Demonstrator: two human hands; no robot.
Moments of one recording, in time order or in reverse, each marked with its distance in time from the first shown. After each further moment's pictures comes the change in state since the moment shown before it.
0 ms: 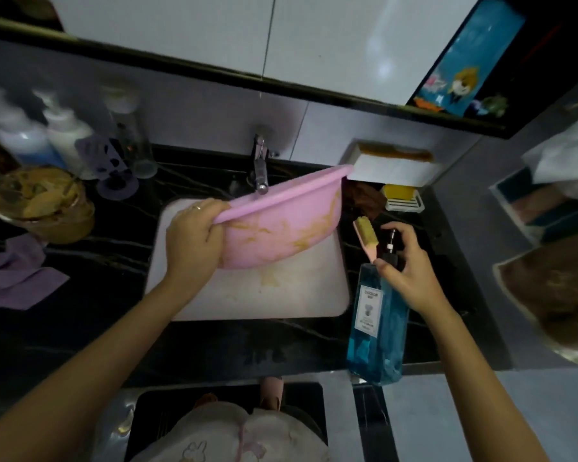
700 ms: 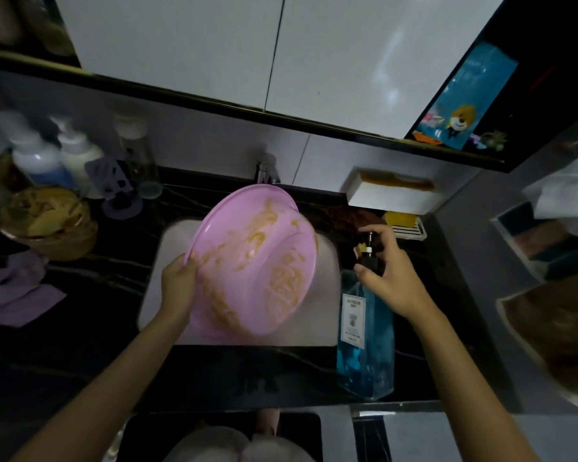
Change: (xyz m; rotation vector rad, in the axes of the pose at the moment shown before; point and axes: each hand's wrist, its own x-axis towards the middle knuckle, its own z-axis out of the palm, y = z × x) left_hand -0.023 -0.053 0.038 -0.481 0.202 -0.851; right_hand 0.037 -0.039 -0.003 0.029 -0.113 -0.115
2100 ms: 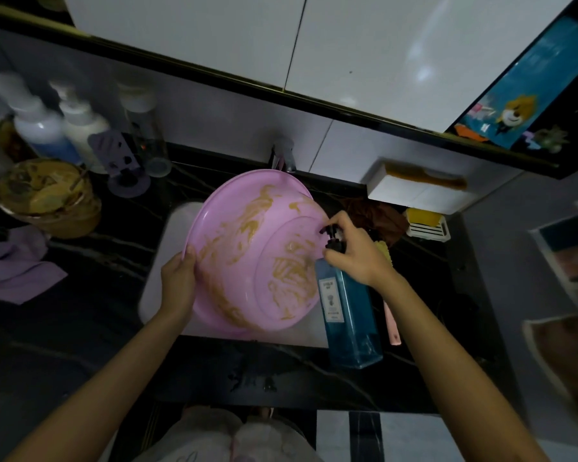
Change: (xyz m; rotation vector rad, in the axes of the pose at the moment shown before) left_hand 0.005 -0.014 0.001 -0.086 0.072 -0.089; right_hand 0.086 0.035 0.052 -0.033 -0.254 -0.014
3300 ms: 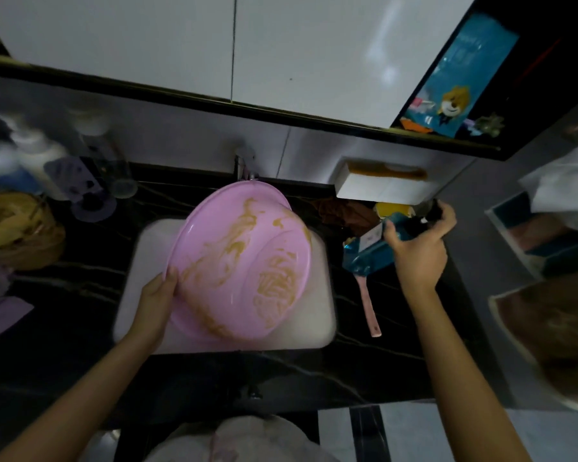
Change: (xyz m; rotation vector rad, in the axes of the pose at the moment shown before) left_hand -0.014 0.004 -0.003 0.130 -0.219 0.038; right_hand -0.057 0.060 -0.058 -0.267 1.014 0.335
